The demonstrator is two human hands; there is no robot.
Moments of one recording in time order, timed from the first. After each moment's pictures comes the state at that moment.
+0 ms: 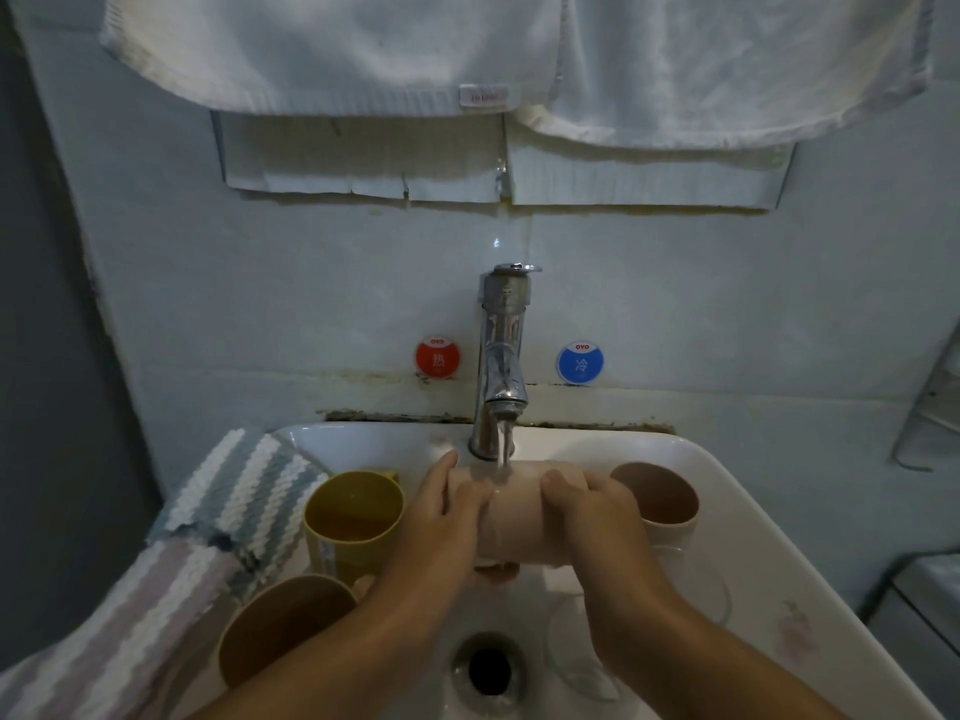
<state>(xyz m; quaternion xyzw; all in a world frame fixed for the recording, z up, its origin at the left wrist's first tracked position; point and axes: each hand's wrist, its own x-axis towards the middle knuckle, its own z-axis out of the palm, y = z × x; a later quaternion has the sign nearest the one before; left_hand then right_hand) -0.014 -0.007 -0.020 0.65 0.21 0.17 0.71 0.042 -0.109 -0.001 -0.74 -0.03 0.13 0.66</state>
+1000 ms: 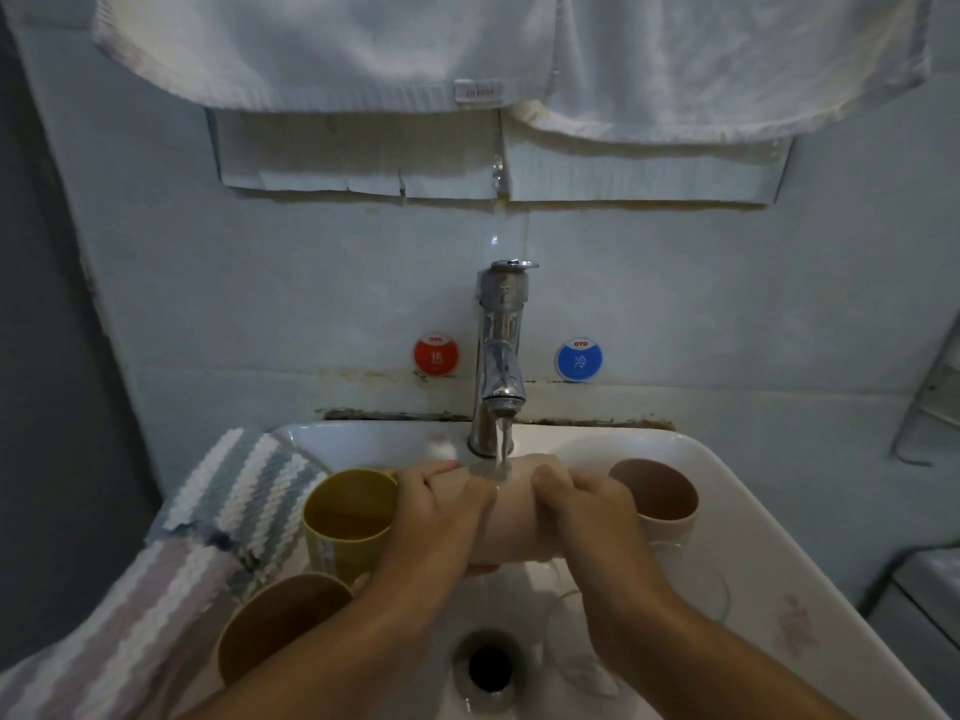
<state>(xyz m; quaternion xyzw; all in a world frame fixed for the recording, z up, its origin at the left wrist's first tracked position) -0.021 -0.004 -0.018 0.69 0.24 0.17 0.66 0.034 -0.112 -0.003 -0.72 -0.06 0.12 0.68</state>
